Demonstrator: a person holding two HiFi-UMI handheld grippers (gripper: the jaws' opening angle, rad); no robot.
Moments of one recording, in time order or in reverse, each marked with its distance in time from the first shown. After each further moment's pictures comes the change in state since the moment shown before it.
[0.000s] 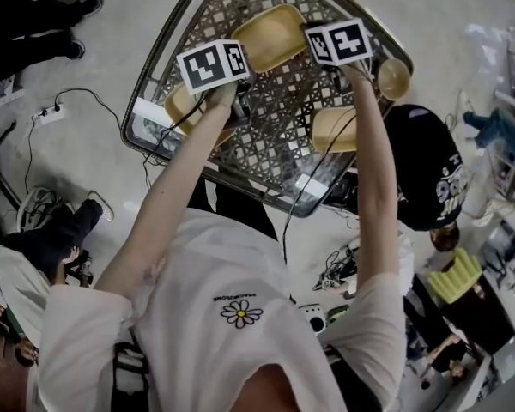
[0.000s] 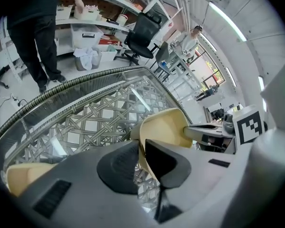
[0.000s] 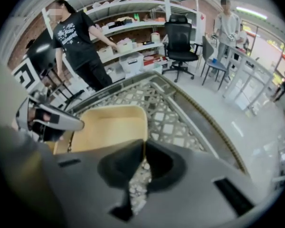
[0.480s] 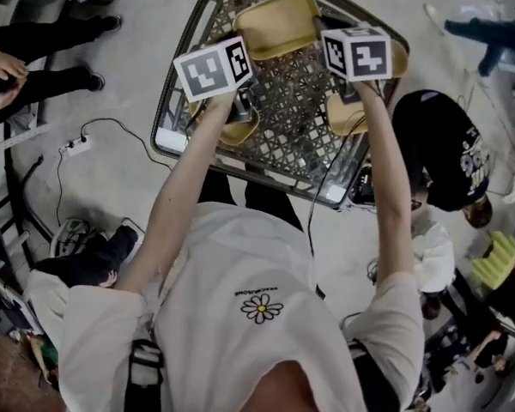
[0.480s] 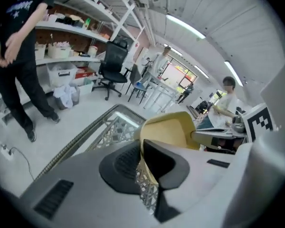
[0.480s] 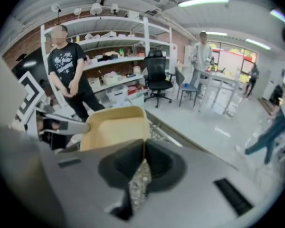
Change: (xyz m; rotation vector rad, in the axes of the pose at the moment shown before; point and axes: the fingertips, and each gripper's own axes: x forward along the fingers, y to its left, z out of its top) left arm -0.095 -0.057 0.061 0.315 -0.224 -0.119; right arm -0.136 0.034 0.034 0.183 -0.324 -0.204
